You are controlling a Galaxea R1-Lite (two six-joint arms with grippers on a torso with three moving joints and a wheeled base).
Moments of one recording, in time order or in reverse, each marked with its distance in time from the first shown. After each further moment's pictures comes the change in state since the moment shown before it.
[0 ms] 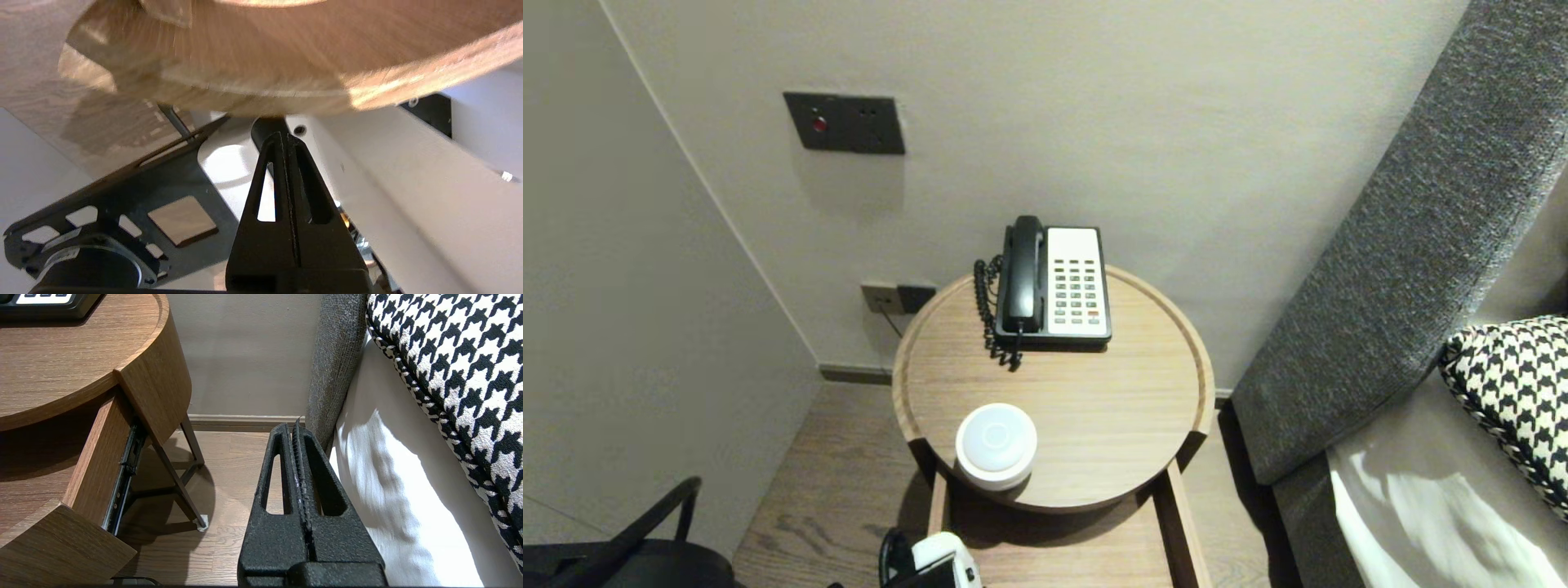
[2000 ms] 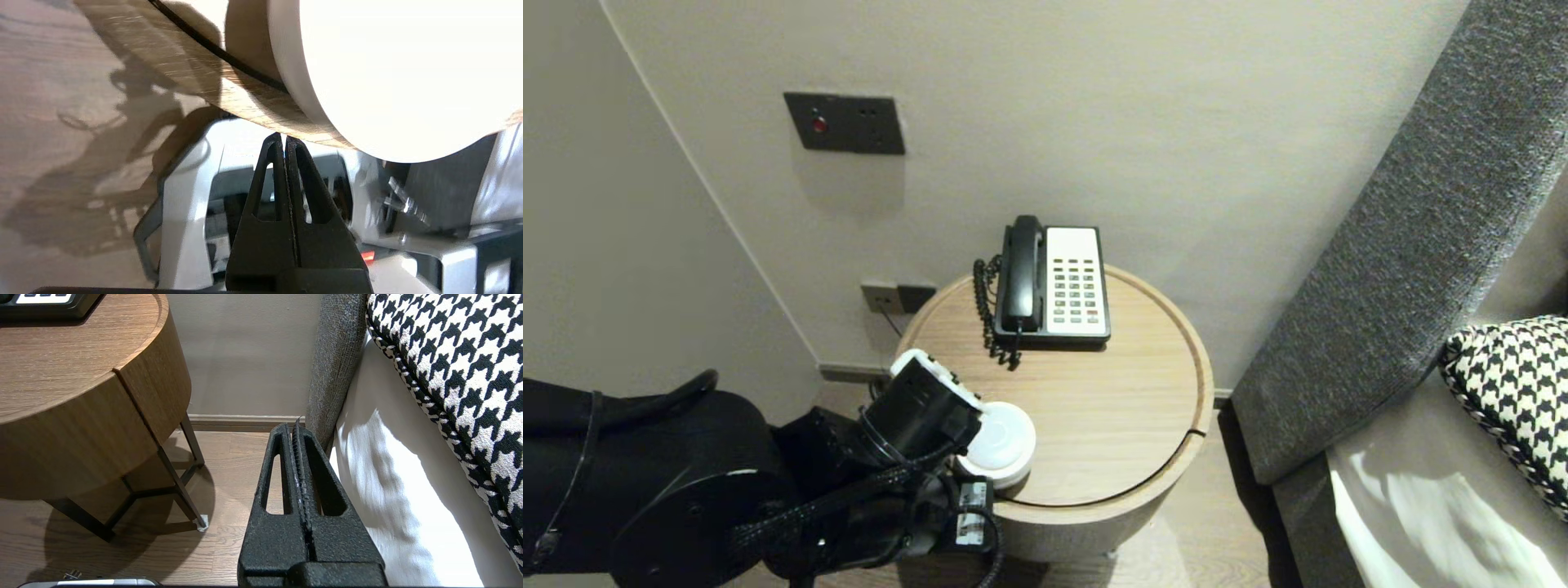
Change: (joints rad) left arm 0.332 0.078 -0.076 -0.351 0.173 0.045; right arm 0.000 0.000 0.000 0.000 0.000 0.000
